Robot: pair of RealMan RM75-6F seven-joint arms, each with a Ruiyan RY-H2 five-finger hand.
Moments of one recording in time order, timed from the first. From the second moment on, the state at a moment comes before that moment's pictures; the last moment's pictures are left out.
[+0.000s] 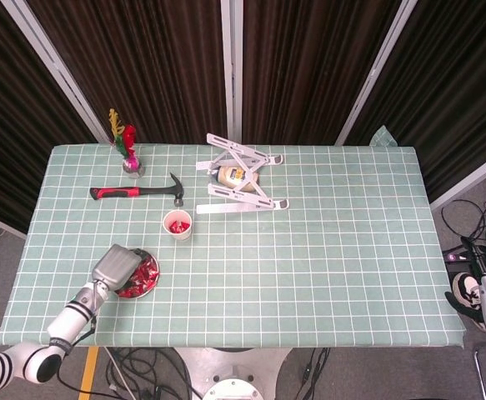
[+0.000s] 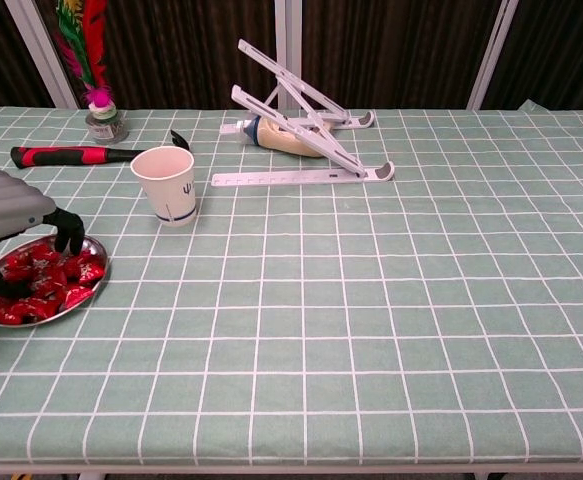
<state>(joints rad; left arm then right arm) -0.60 -1.42 0.04 -1.46 1.23 0.91 0.50 0.04 -1.01 0.08 -1.63 -1.50 1.52 0.01</state>
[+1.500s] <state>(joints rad) -0.58 -1.46 0.02 -1.33 1.36 0.94 0.19 0.04 -1.01 0.08 -1.63 -1.50 1.52 0.01</state>
